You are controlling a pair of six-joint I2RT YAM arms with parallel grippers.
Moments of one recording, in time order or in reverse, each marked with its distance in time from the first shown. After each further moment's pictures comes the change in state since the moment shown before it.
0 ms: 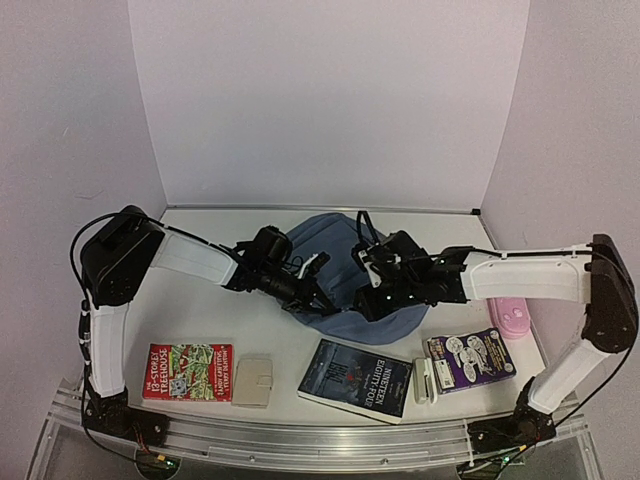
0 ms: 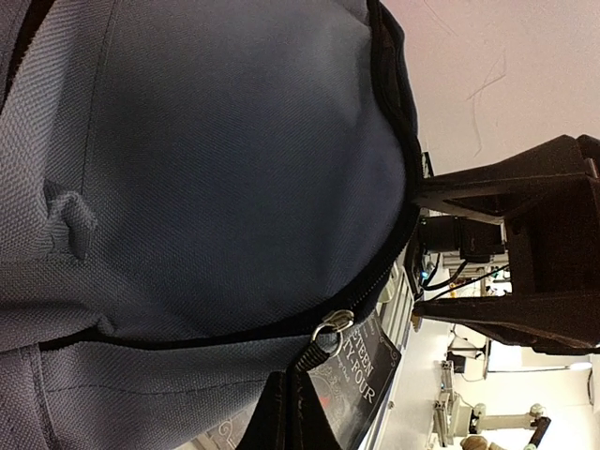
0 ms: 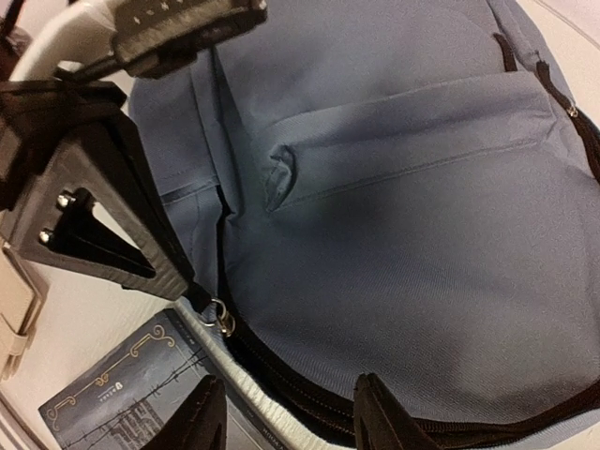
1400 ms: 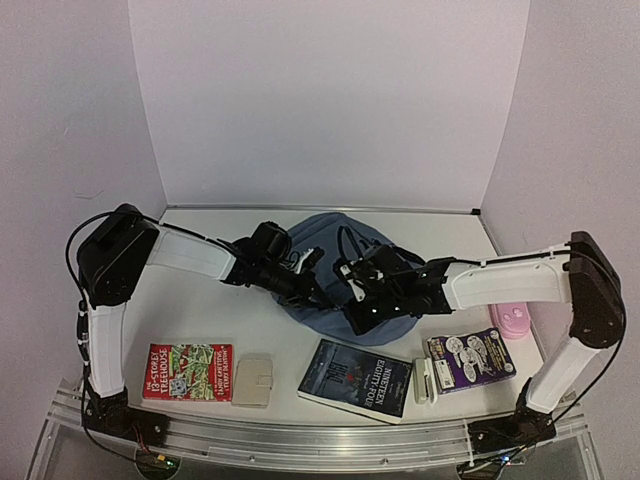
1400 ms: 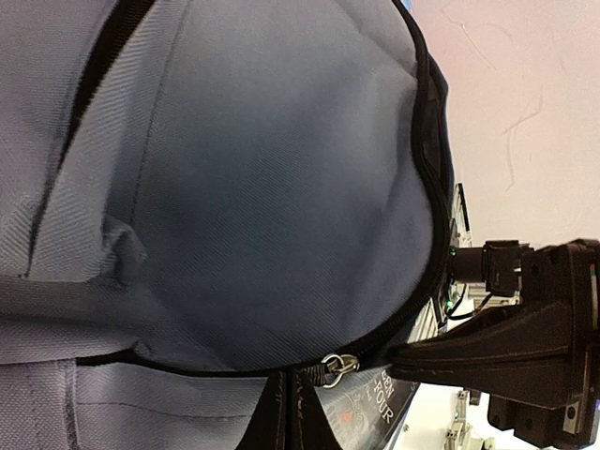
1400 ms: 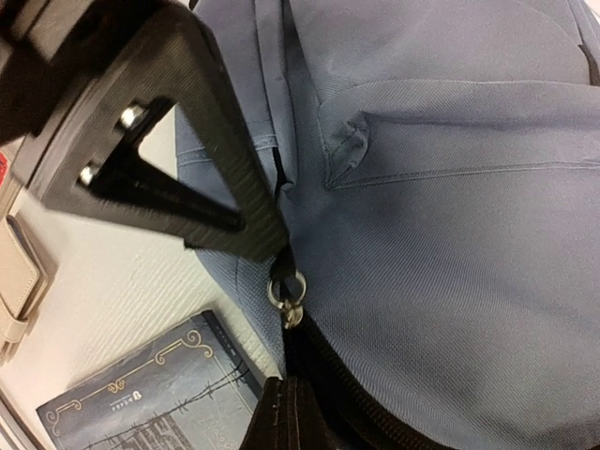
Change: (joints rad) left arm 0.010 -0.020 0.027 -0.083 -0.132 -0.008; right arm 0.057 0.092 -0.001 0.086 -0.053 -0.031
